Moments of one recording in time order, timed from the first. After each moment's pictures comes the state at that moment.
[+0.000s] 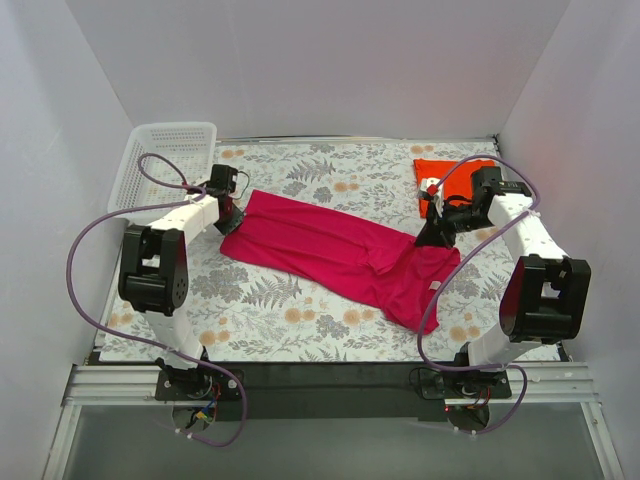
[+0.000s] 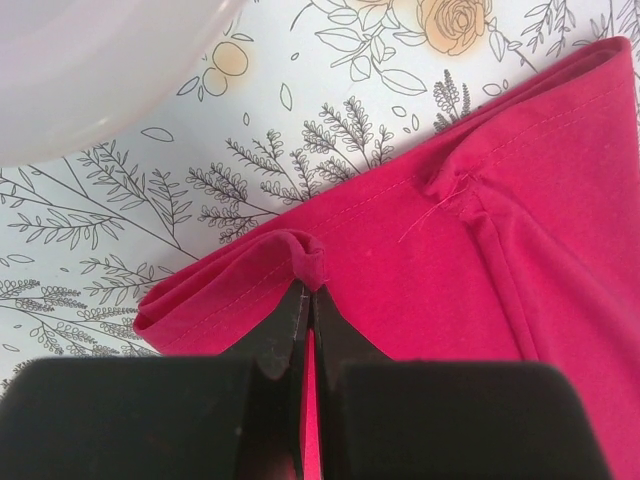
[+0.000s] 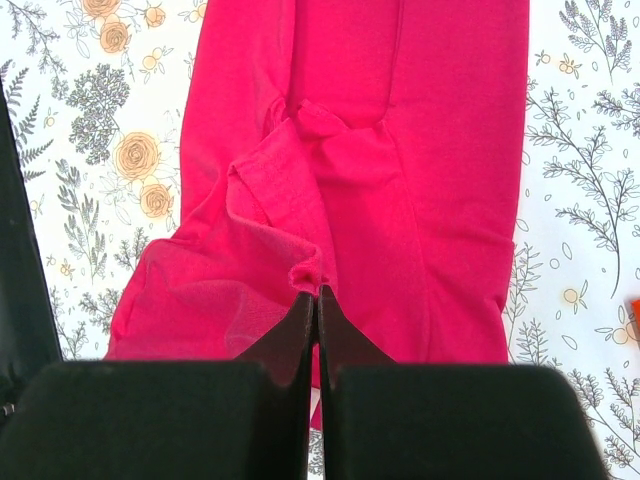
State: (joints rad) left arm -0.16 1.82 1.24 -0.52 -0.27 -0.89; right arm -0.03 1.57 1.23 -1.06 -0.96 -1.15
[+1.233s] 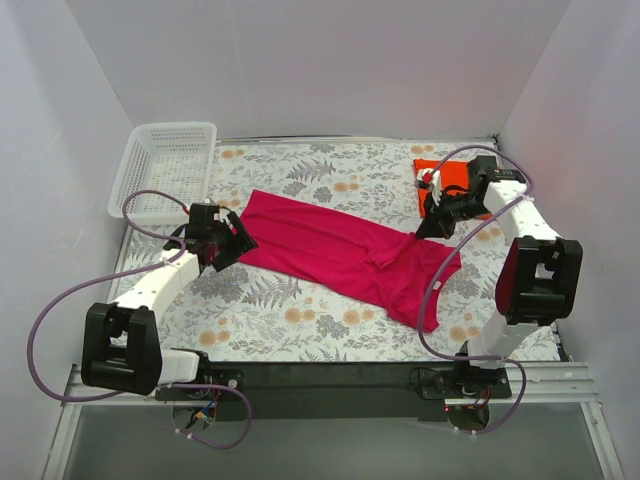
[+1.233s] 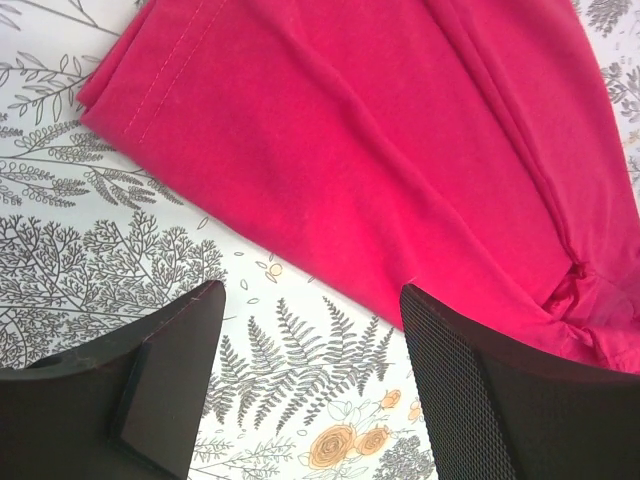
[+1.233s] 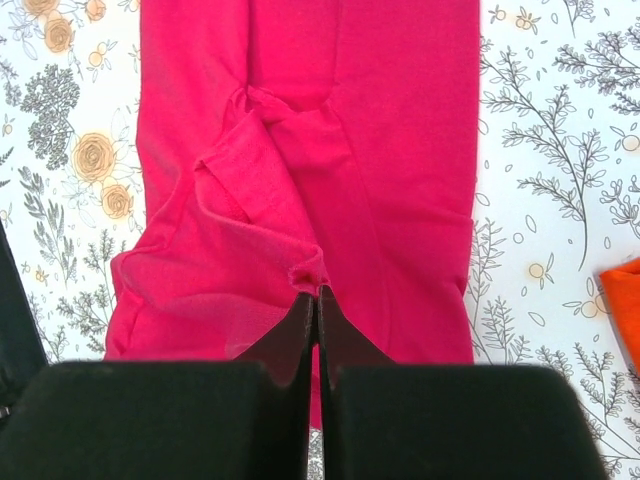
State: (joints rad) left arm -0.16 1.31 0.76 -0.32 0.09 -0.71; right arm -0.03 1.68 1.34 -1.05 -0.88 -1.07
